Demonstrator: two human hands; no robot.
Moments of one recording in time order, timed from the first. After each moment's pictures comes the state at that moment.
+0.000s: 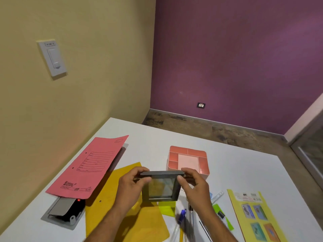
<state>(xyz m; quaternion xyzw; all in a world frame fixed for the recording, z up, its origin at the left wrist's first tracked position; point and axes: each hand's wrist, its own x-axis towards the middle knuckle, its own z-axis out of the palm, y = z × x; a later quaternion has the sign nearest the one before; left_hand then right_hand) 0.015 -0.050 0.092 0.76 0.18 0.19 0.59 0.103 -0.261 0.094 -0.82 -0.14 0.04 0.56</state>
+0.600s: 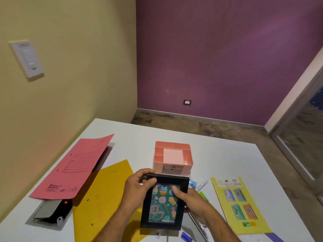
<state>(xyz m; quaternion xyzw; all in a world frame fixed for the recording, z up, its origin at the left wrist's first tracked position) 0.018 -0.116 0.086 0.72 0.16 0.14 0.66 0.079 -0.323 0.081 -0.74 -0.01 0.38 0.55</state>
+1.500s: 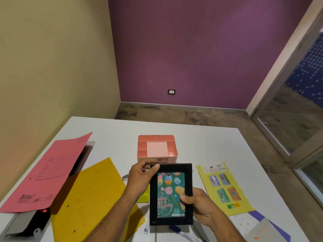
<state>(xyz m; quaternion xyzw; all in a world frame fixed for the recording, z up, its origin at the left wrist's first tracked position) 0.069 -0.165 0.087 0.68 0.15 0.05 0.71 0.071 -0.391 0.058 -0.58 0.12 0.33 0.74</state>
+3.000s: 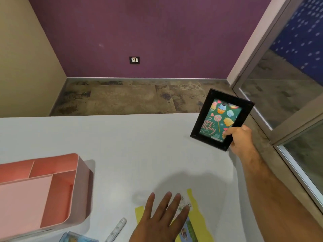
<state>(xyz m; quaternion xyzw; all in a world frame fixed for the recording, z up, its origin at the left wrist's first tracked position) 0.267 -0.434 -0.123 0.95 -0.31 0.00 0.05 0.509 -0.697 -0.034 -0.63 0.29 -0.07 0.72</state>
